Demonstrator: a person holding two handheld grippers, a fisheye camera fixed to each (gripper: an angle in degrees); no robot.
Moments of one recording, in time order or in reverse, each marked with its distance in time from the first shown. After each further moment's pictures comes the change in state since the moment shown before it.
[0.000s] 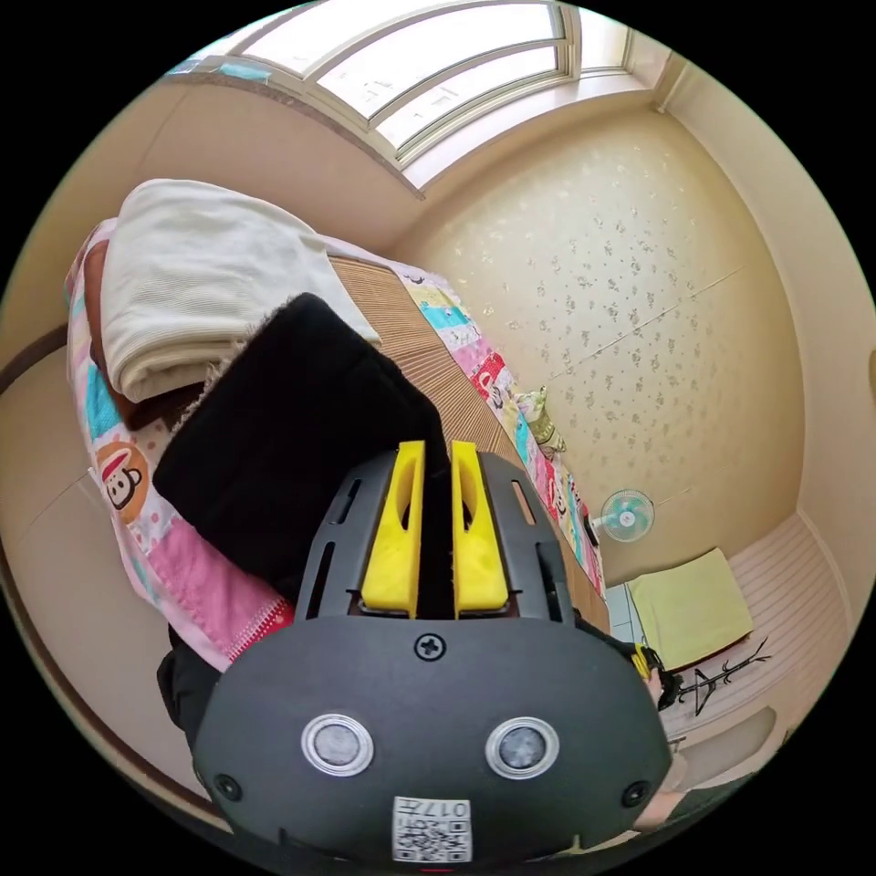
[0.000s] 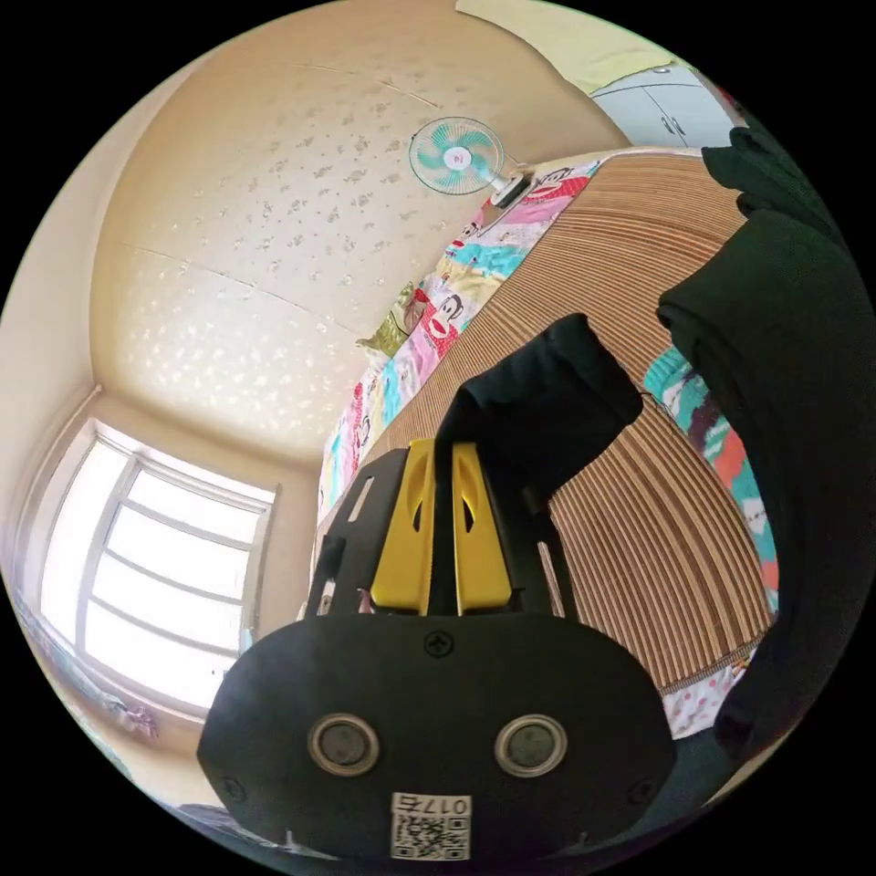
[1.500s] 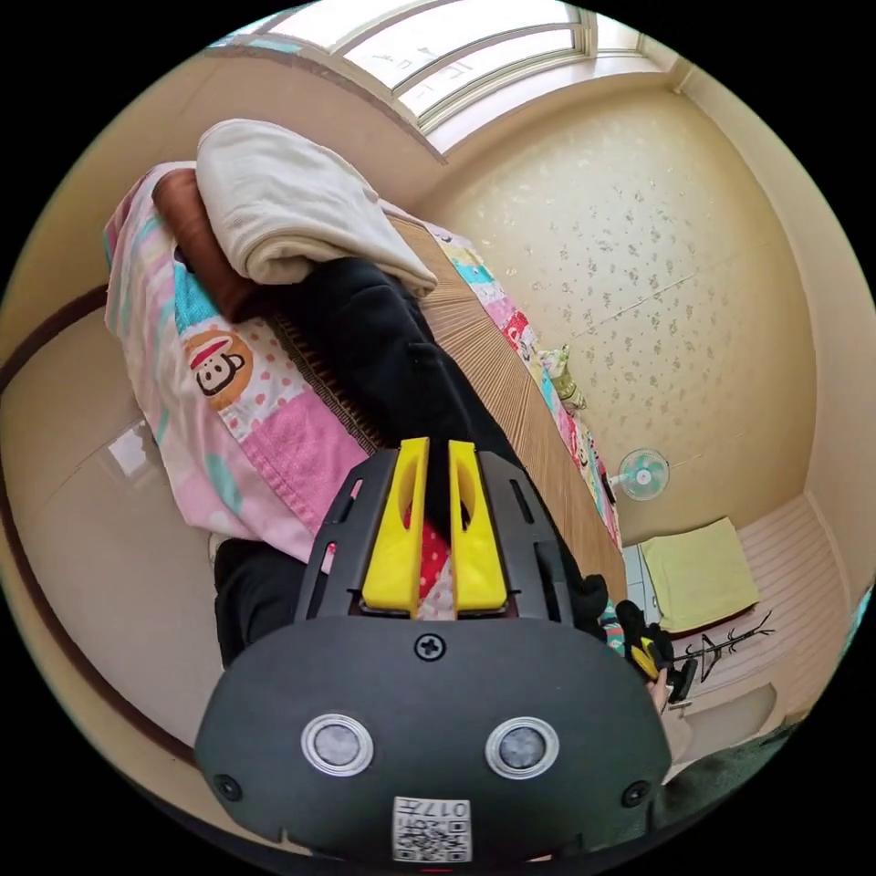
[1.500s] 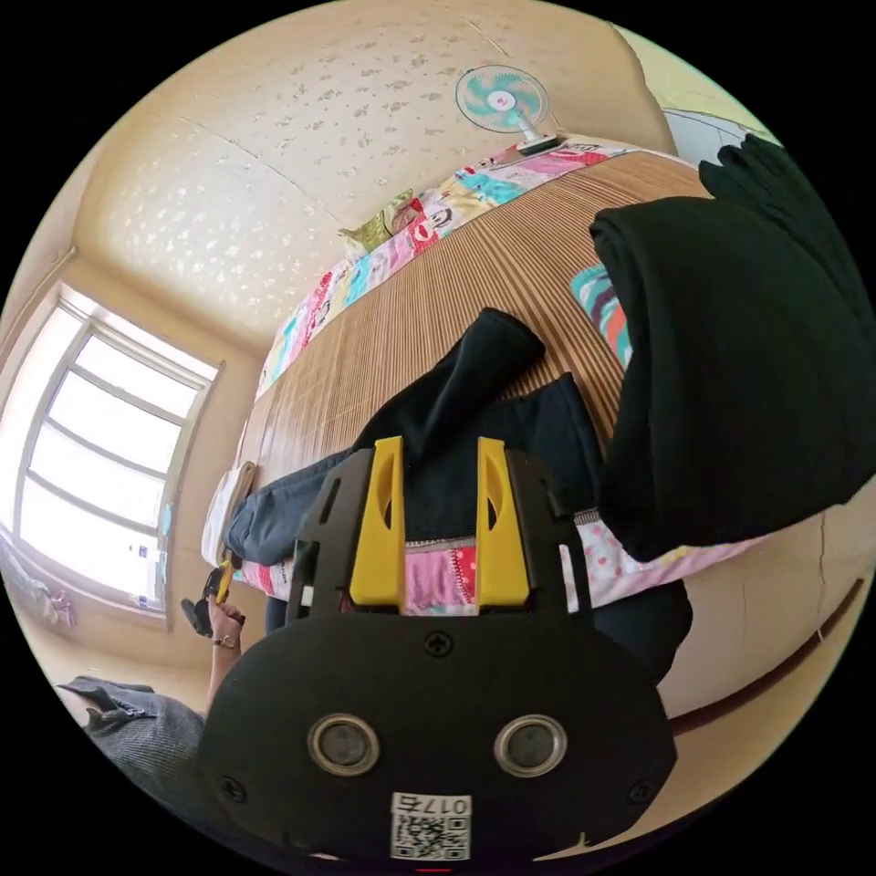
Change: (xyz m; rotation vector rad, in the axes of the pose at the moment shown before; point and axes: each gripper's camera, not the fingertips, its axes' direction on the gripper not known) left arm -0.062 0.150 0.009 -0.146 -0.037 0.015; right arm 0.050 0.175 -0.013 -0.248 0.233 -0.228
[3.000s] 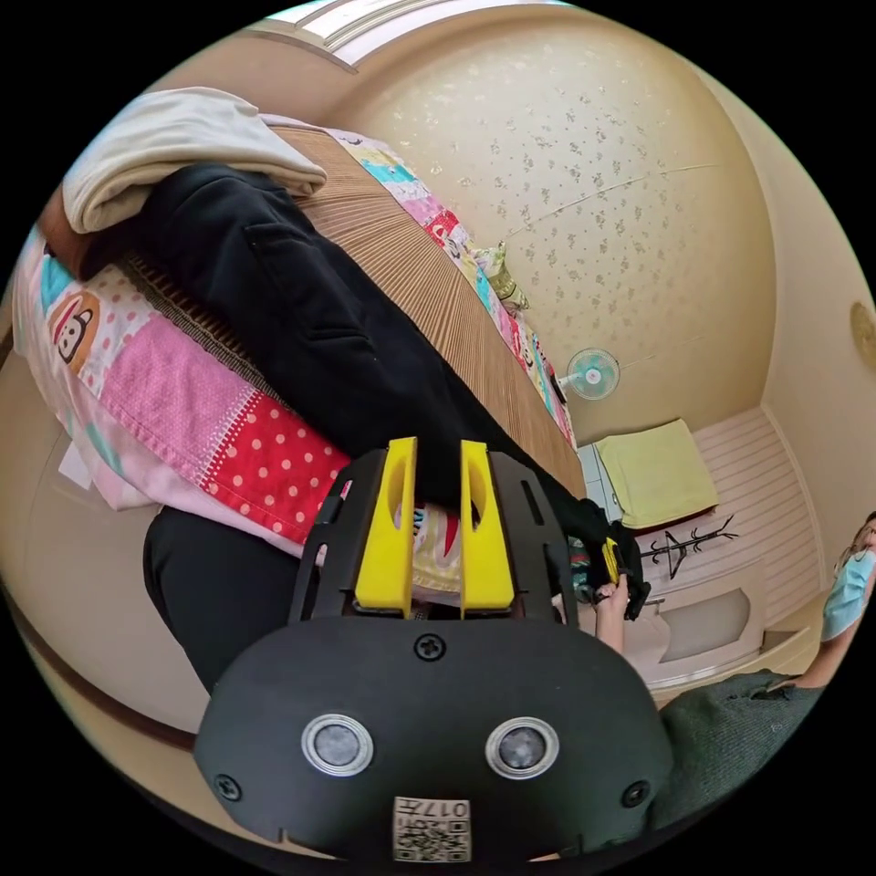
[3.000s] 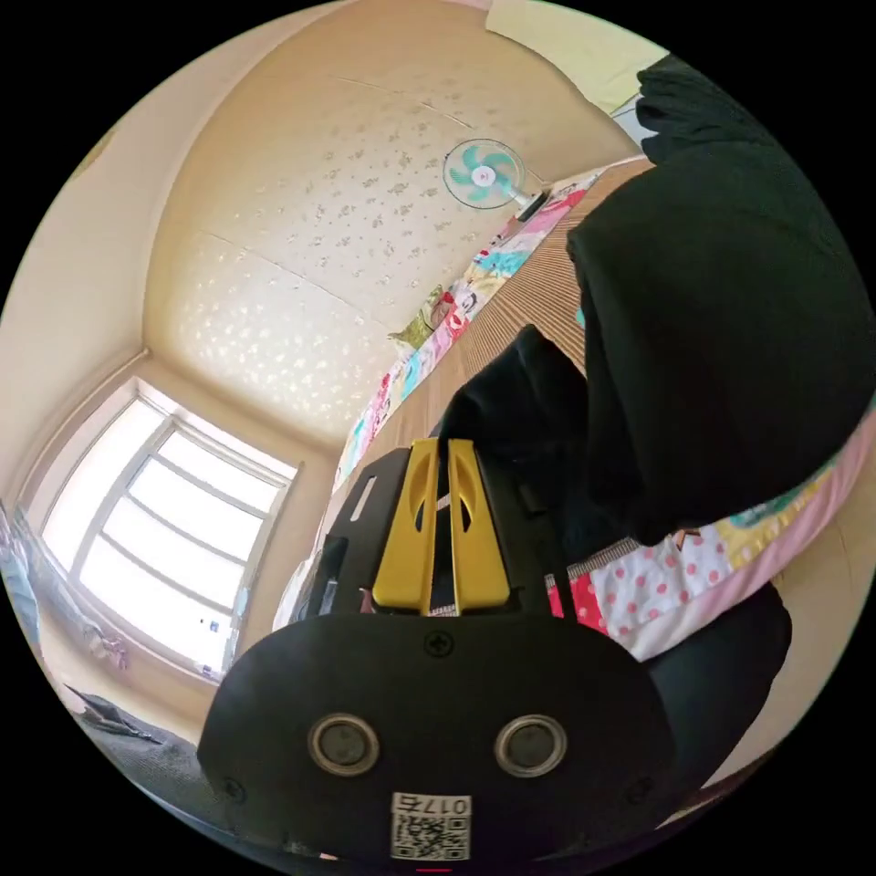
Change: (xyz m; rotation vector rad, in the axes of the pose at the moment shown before) left arm 0.027 0.047 0.032 -0.286 0.154 0.126; right arm 0.041 -0.004 -0.192 0.321 -0.327 0.108
